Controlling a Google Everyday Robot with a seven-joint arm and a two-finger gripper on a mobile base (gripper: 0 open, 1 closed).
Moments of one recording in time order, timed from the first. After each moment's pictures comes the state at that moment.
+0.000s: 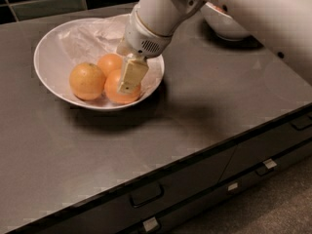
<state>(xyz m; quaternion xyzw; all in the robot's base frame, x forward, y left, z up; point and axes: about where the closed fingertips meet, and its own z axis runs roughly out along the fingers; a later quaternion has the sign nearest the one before) 0.546 0.067 0.932 -0.72 0.63 0.10 0.27</state>
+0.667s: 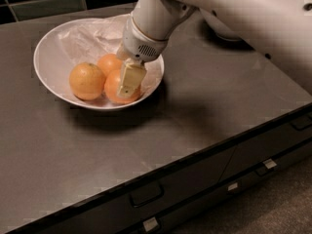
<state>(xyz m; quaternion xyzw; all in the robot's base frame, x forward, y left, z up) 0.549 0.073 0.916 -0.73 0.63 0.10 0.25</state>
